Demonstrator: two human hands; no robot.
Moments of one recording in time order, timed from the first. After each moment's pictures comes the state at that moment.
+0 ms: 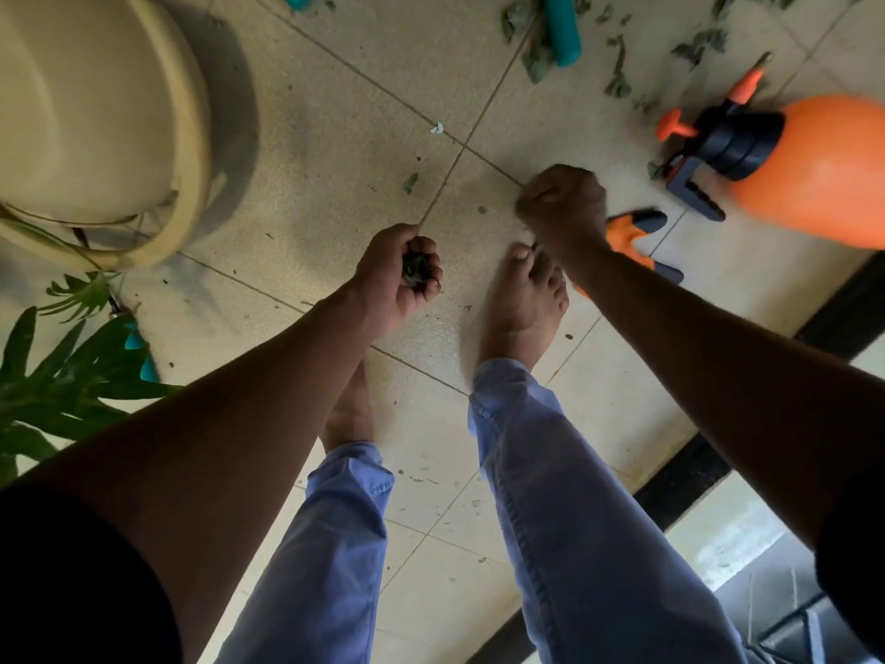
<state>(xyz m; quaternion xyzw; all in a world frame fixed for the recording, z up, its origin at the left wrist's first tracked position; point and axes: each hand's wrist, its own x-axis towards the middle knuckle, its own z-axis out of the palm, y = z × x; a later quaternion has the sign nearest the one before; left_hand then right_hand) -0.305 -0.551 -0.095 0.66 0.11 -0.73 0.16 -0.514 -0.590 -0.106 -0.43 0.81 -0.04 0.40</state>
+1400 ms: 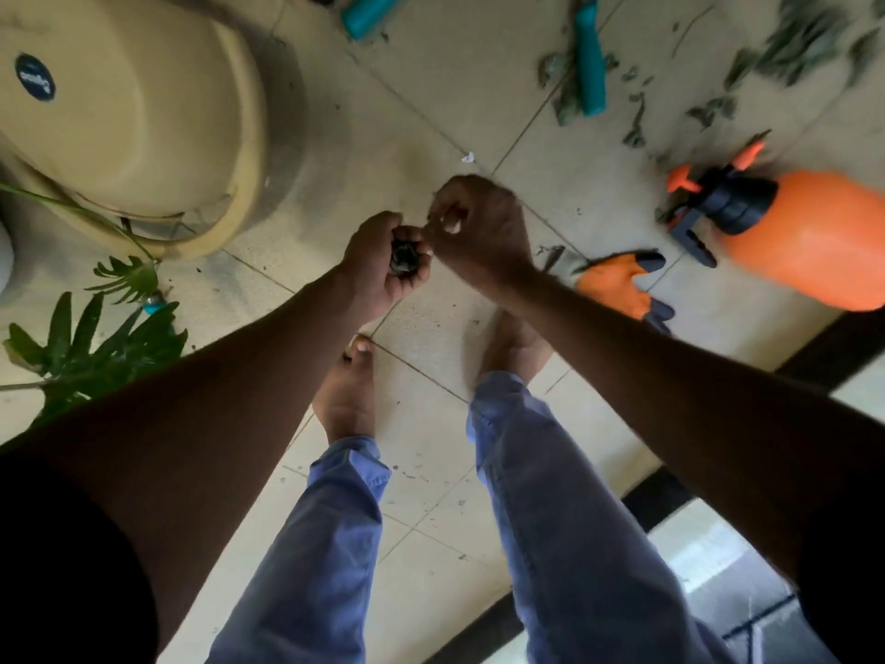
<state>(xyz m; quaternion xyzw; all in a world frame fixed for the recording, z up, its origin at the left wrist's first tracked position) -0.276 -0.590 -0.054 0.70 0.12 -0.68 0.19 -0.412 -0.609 -0.042 -0.63 0.63 -0.08 0.44</state>
